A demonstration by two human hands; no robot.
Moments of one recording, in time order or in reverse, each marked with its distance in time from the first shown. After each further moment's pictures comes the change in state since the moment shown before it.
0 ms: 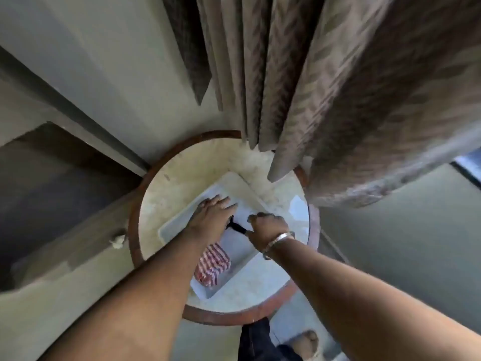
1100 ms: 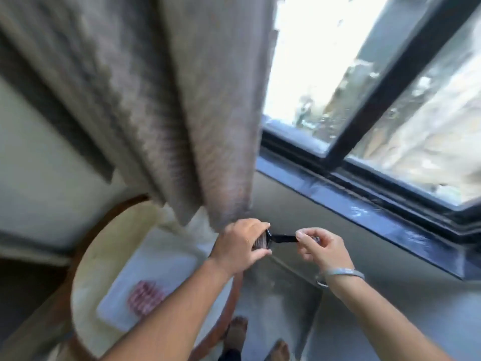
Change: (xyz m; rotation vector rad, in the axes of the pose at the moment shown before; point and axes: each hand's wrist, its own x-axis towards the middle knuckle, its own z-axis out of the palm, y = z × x) left_hand -0.053 0.262 -0.147 -0.270 0.490 0.682; right_hand -0.308 0.139 -0.136 1.399 0.827 0.540
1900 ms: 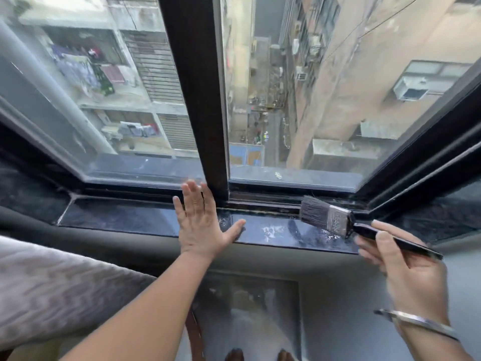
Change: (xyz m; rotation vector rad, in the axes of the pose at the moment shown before) left_hand 0.201 0.040 0.081 0.367 0.061 -0.031; right_hand -0.015 -0.013 -0.191 0.329 0.780 -0.283
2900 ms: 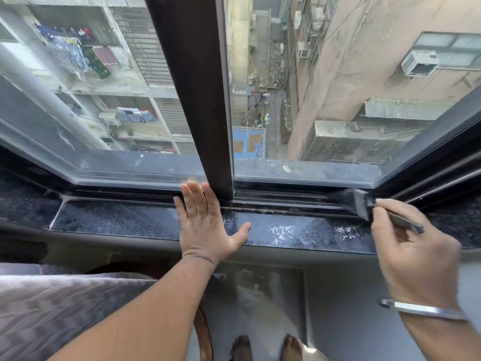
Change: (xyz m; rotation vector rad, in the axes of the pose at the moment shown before) left_hand 0.005 -0.004 0.006 -0.029 -0.009 0.029; right_hand 0.028 -0.007 0.031 -0.695 0.070 -0.430
